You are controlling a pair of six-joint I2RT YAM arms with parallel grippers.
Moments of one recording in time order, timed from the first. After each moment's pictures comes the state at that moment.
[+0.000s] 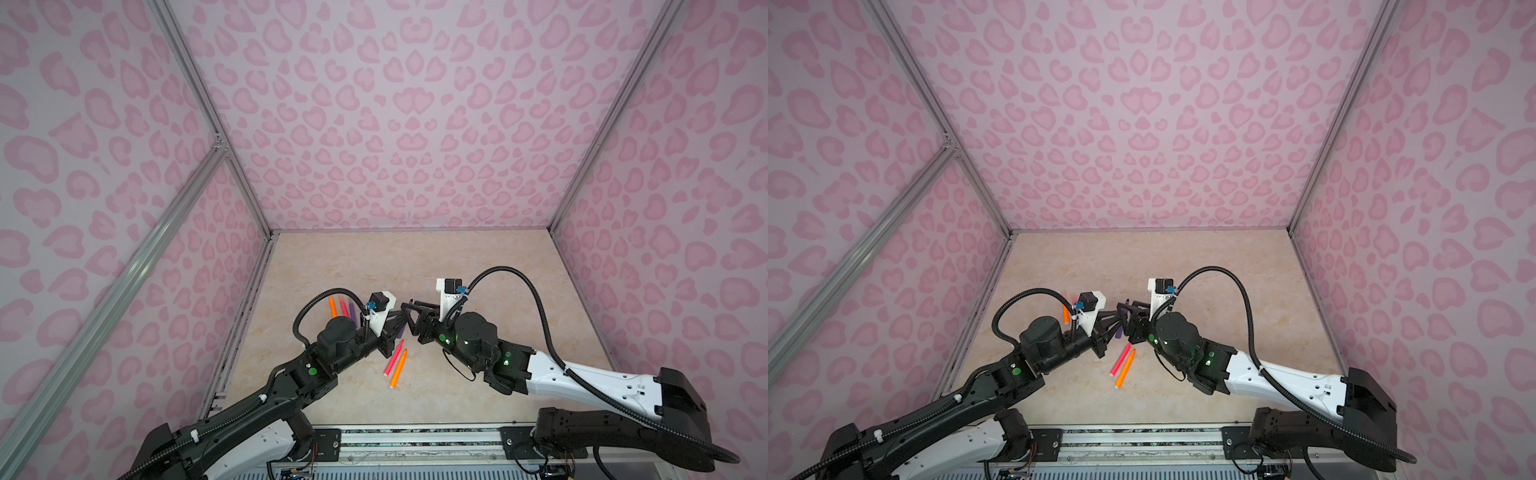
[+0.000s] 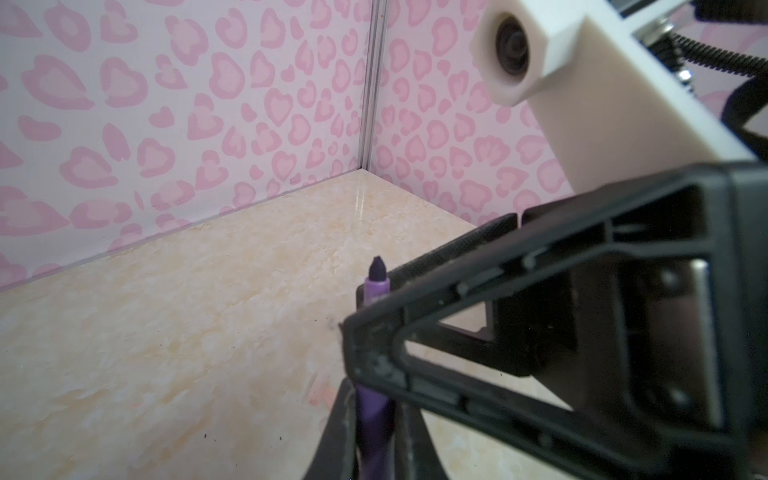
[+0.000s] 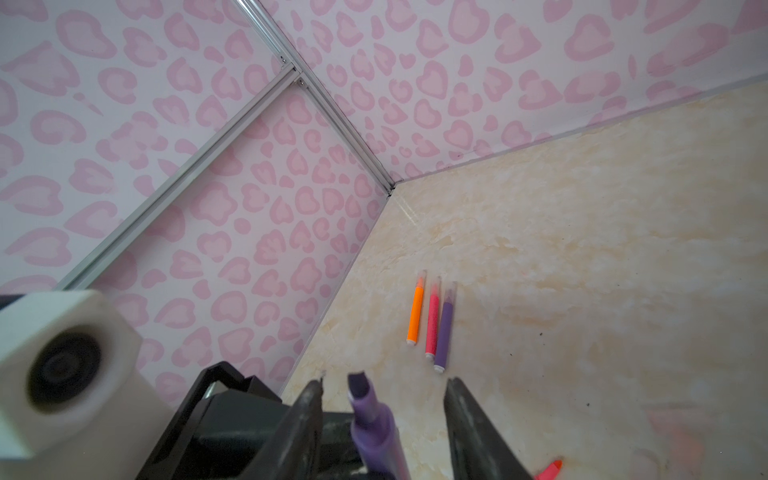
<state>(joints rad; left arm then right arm) -0.85 0.90 0.55 0.20 0.07 -0.13 1.10 1.20 0.79 0.23 0.35 0.74</state>
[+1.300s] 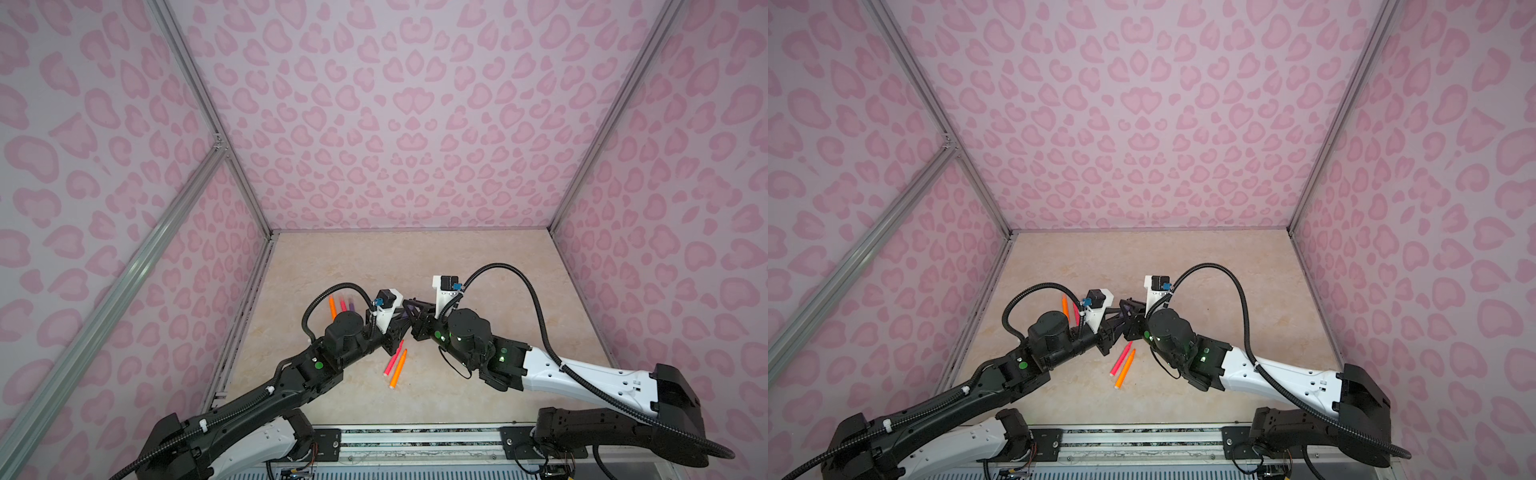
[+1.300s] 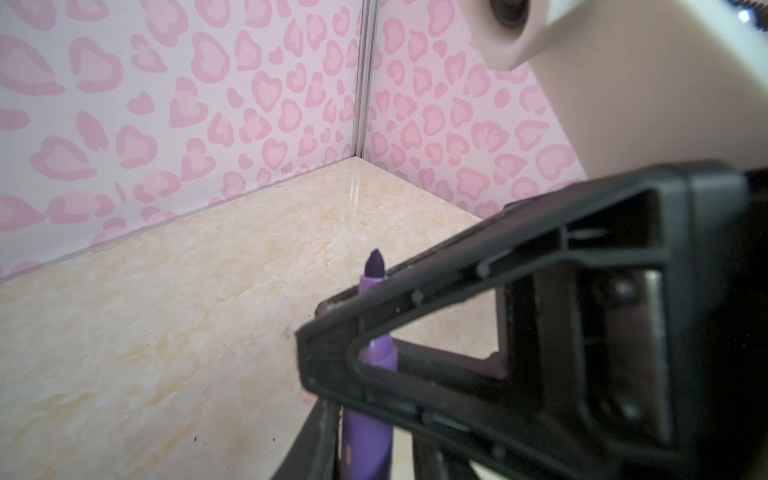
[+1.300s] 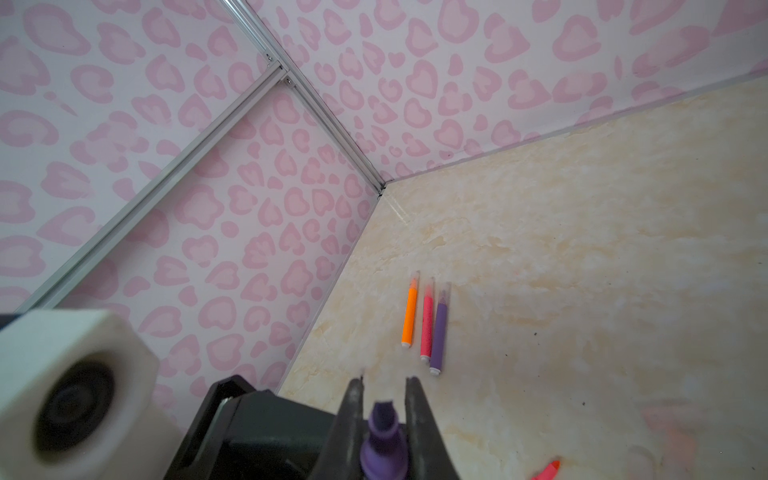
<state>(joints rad) -0.85 0.97 0.59 0.18 0.09 -0.12 1.11 1.23 0.85 0.17 0.38 0.75</state>
